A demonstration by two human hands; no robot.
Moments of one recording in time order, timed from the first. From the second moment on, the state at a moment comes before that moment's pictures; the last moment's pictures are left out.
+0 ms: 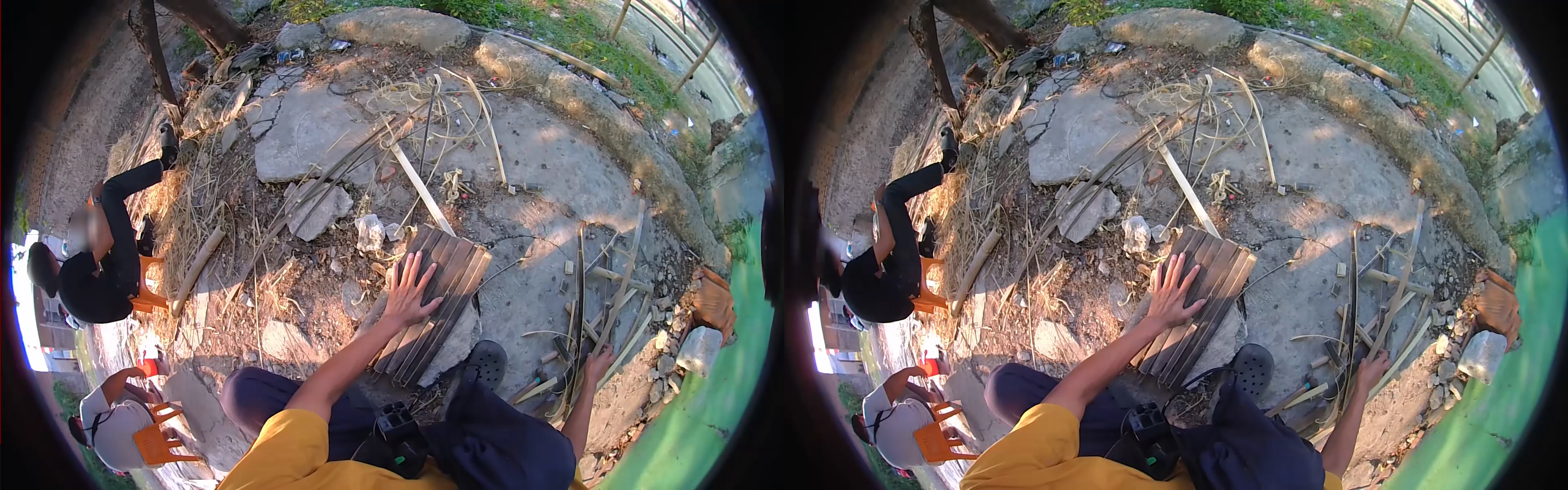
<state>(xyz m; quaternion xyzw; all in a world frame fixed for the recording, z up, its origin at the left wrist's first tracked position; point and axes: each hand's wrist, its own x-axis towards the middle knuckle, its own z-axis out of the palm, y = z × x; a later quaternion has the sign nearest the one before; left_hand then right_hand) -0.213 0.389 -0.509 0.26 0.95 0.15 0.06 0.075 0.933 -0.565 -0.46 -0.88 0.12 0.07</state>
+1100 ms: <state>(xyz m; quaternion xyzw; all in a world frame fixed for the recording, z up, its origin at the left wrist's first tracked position) -0.213 0.392 -0.510 0.26 0.96 0.12 0.07 0.069 0.921 -0.562 -0.46 -0.88 0.12 0.09</state>
